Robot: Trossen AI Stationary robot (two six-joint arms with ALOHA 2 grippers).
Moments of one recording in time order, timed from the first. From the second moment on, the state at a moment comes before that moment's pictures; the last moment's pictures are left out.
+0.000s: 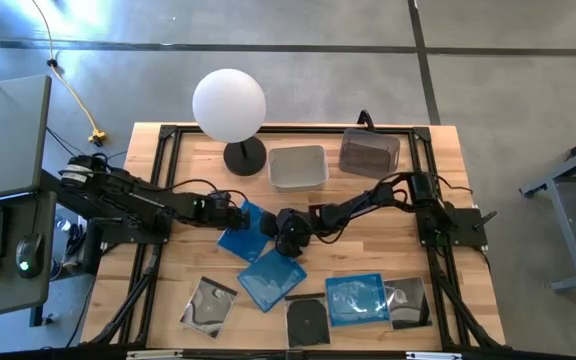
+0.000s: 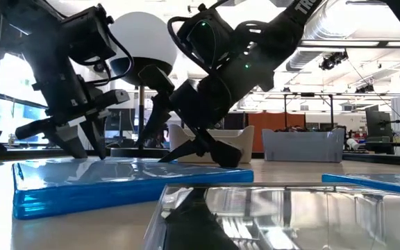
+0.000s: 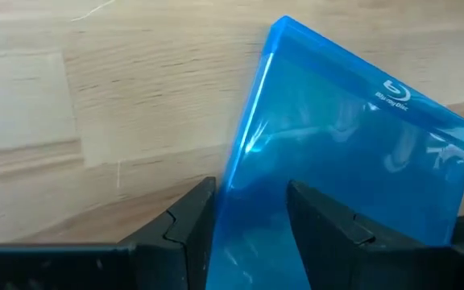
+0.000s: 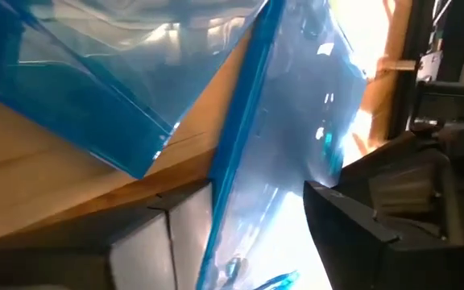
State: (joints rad) left arm -0.13 1.38 0.55 -0.28 -0.30 -1.50; right arm 0.05 2.18 1.25 0.23 0.10 -1.48
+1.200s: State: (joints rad) left arm -0.13 1.38 0.57 -0.27 -0.23 -1.56; right arm 0.05 2.11 1.24 0.09 0.22 -1.35
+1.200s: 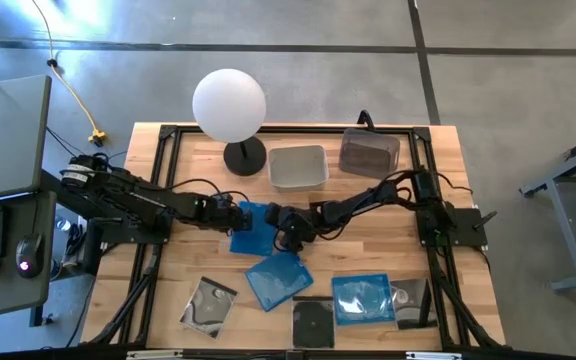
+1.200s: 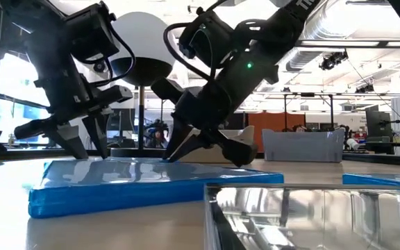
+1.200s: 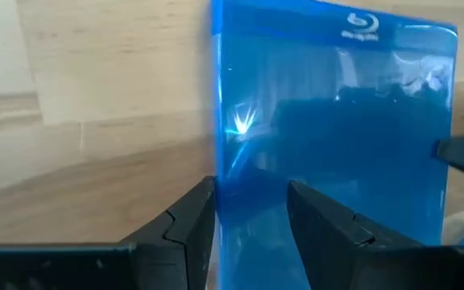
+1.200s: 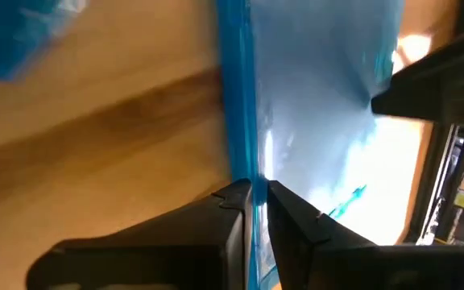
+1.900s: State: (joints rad) left arm -0.13 1.38 0.58 -0.28 -0.26 -1.56; right arm 0.06 2.10 1.24 0.02 0.37 -1.34
